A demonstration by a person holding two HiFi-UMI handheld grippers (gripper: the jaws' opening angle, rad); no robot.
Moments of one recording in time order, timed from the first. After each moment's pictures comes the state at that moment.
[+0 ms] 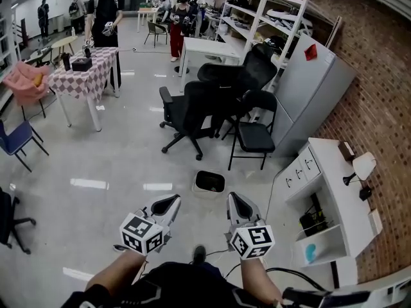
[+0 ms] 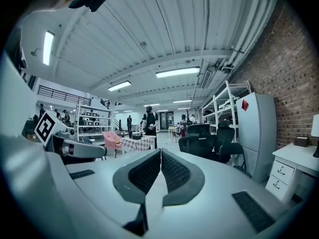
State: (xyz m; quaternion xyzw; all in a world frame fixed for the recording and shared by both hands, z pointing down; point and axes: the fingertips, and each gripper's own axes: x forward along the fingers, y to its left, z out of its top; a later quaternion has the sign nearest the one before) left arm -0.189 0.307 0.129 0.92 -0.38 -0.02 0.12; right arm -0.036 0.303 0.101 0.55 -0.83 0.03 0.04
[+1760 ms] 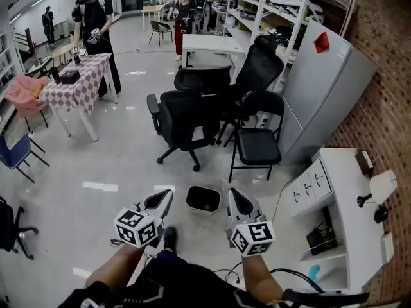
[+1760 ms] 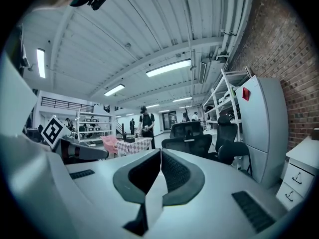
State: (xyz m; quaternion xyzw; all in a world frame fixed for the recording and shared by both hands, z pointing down) left arm -0.028 0.072 0.151 0.88 -0.44 0.00 0.16; right arm 0.151 0.070 0.116 0.52 -0.85 0.06 0.02
